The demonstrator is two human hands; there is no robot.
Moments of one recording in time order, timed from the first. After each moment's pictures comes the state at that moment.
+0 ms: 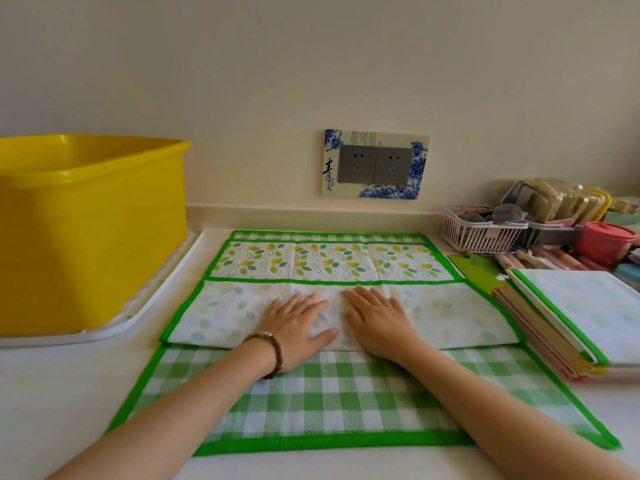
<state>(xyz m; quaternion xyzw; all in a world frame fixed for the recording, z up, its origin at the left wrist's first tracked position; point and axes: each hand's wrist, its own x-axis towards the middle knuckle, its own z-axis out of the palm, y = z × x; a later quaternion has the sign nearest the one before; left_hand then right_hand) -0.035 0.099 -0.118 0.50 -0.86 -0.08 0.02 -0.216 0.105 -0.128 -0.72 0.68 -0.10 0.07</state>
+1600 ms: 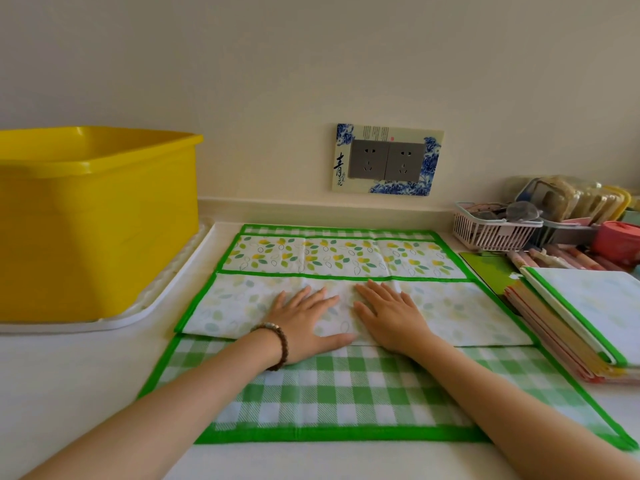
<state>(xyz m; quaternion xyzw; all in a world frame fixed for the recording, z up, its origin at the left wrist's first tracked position) -0.026 0.094 -0.122 0.49 -0.86 -0.09 0.01 -0.218 0.104 -0.127 -0.72 0.68 -0.08 0.06</state>
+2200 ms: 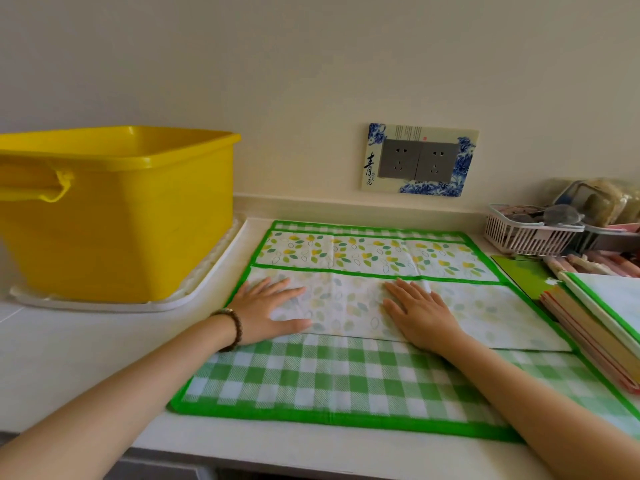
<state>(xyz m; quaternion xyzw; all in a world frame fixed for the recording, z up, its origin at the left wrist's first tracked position) 0.072 0.091 -0.115 0.55 -0.83 -0.13 0.02 -0.220 0.104 -0.127 -0.72 0.68 -0.07 0.07</state>
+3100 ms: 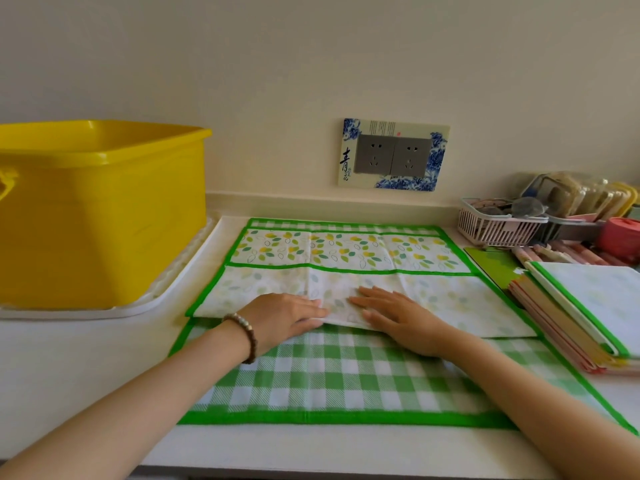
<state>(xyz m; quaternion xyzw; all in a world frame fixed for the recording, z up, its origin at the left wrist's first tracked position) 0.016 0.109 -0.103 0.40 -0.91 -0.06 0.05 -0.235 0.127 -0.113 -0.81 0.55 -0.10 0.16</state>
